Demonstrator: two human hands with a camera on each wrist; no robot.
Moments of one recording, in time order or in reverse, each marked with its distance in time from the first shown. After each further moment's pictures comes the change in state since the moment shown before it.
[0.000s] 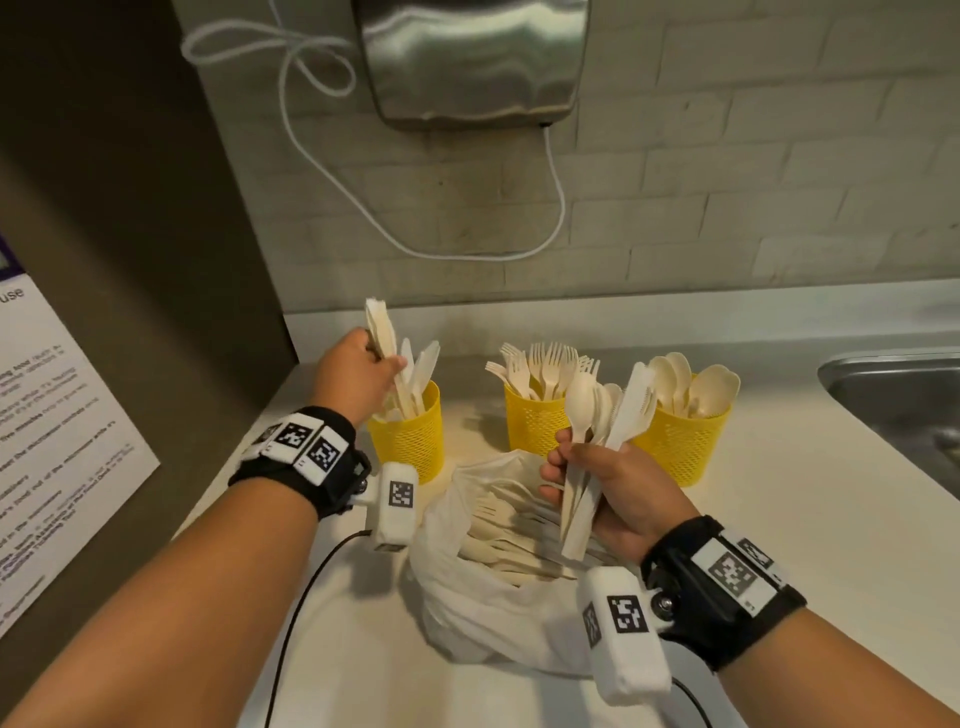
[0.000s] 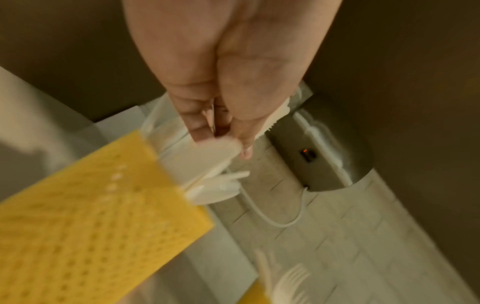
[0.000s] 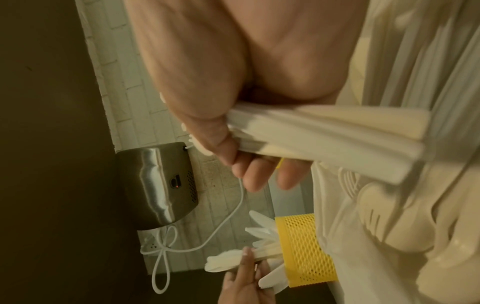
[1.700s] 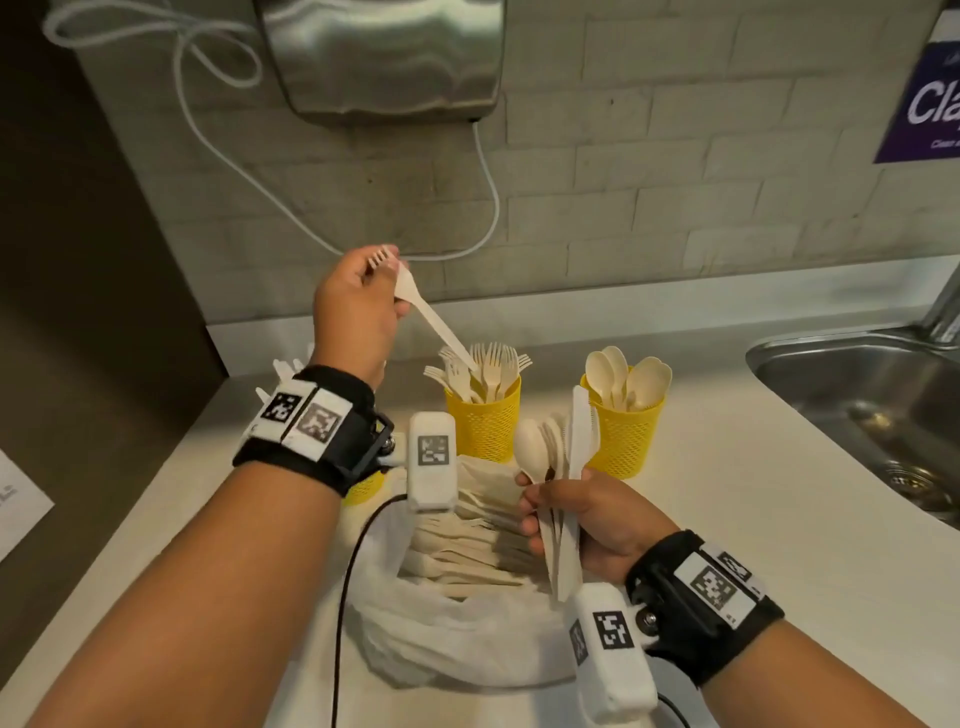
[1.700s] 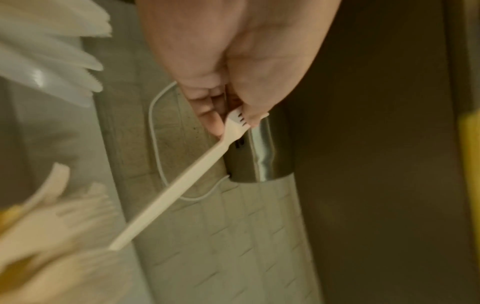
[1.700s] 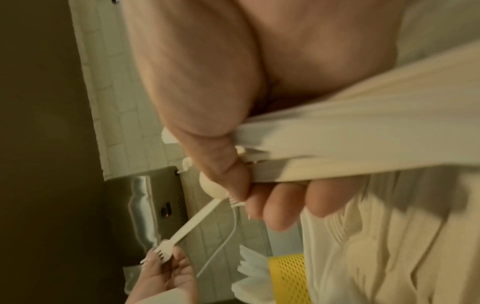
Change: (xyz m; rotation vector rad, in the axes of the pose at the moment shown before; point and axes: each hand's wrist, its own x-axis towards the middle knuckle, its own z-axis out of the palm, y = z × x) left_hand 0.006 0.090 0.043 -0.722 0.090 0.125; right_hand -0.016 -0.005 -0.034 -0.129 -0.029 0.197
